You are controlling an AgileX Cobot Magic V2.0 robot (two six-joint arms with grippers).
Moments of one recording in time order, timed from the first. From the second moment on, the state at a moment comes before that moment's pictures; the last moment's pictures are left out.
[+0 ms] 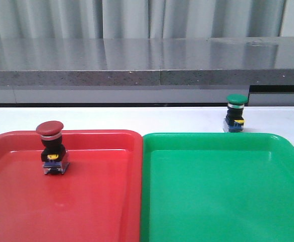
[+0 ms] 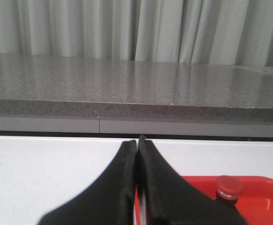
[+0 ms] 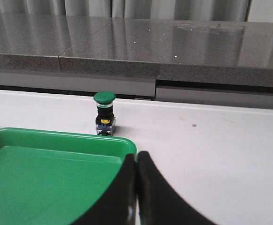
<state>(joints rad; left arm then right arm) -0.09 -0.01 -0.04 0.05 0.11 -0.11 0.05 -0.01 0.03 0.07 0.13 -0.07</state>
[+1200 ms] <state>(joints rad) -0.09 -0.01 0.00 0.05 0.05 -0.11 0.05 -0.01 0.03 0.07 0.13 -0.07</state>
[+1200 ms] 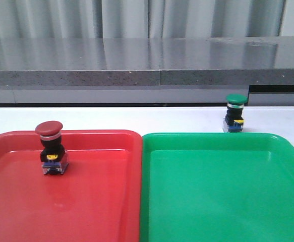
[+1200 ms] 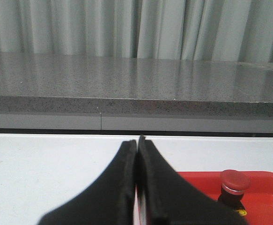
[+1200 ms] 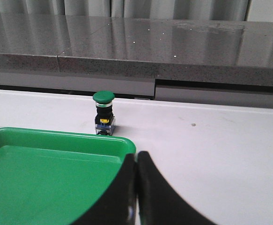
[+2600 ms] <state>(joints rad) -0.08 -0.01 0.00 0.05 0.05 -0.11 0.05 0.18 -0.50 0.07 0.61 -0.07</state>
